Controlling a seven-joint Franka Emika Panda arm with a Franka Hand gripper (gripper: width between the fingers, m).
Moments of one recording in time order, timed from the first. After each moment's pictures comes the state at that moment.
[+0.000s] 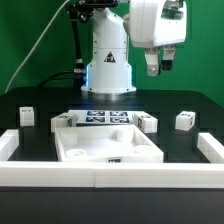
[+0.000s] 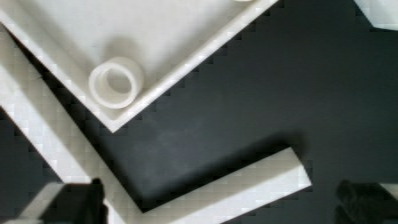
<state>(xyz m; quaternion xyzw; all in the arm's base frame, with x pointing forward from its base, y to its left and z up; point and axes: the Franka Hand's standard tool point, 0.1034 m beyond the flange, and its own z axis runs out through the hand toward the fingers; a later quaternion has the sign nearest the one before) 0.532 0.058 0.148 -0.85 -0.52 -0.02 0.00</state>
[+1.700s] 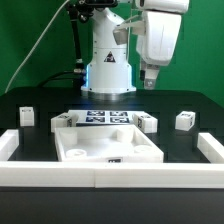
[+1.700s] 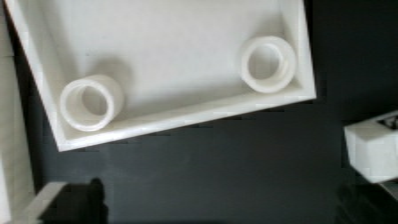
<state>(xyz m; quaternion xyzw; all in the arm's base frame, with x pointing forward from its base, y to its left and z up) 0.514 0.027 0.117 -0.69 -0.72 0.03 -0.03</state>
